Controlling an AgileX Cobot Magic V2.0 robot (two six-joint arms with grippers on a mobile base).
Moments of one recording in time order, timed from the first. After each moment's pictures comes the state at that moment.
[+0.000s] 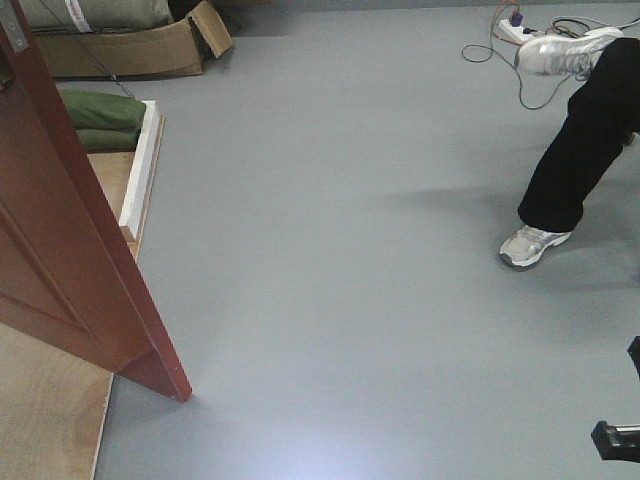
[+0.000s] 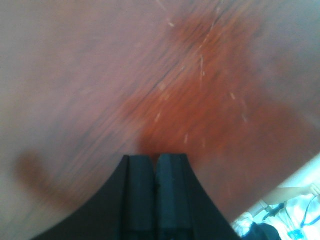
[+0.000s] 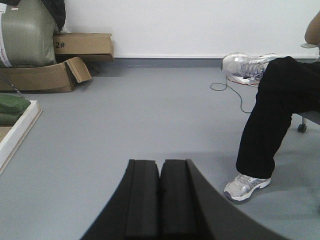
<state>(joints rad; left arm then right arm) 0.34 1.57 -1.72 -1.08 0.61 0.36 0.02 -0.01 0.03 0.02 0.28 -0.05</state>
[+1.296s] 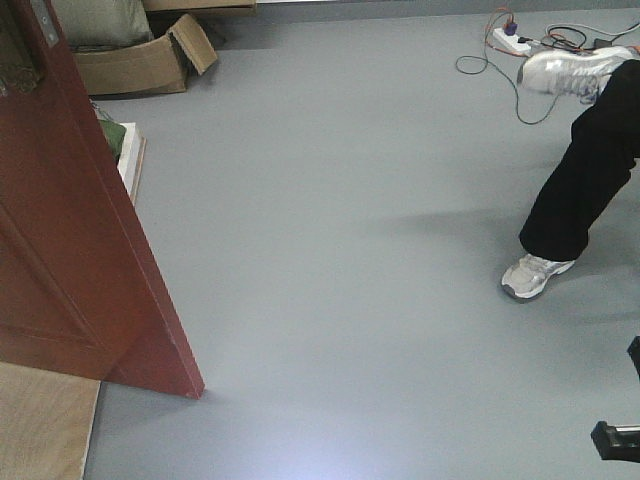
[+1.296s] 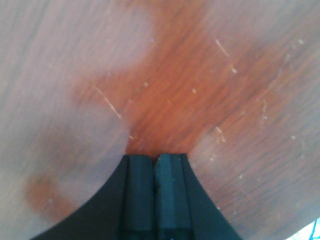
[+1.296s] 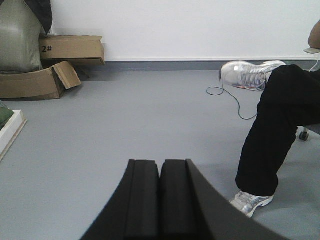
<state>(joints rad) 0.34 1.58 -1.72 -1.09 0.62 0.36 0.02 -0.01 0.03 0.02 0.28 -0.05</state>
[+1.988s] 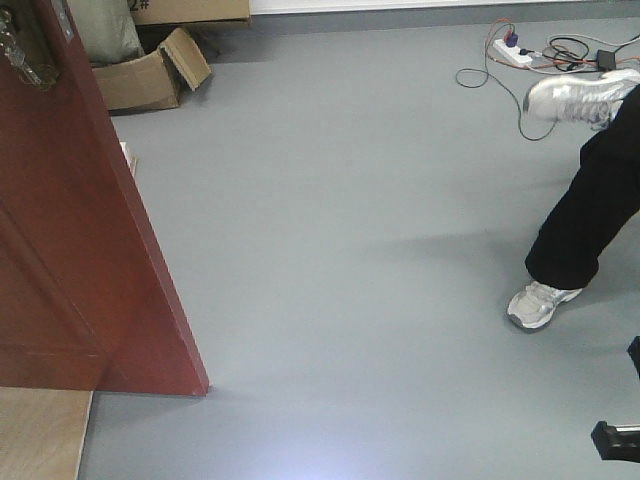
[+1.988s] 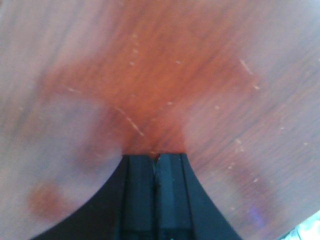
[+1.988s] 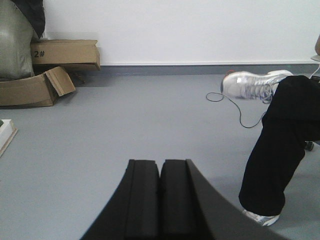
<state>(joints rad) 0.34 1.58 -1.72 -1.09 0.62 0.36 0.02 -0.01 0.03 0.02 0.28 -0.05</state>
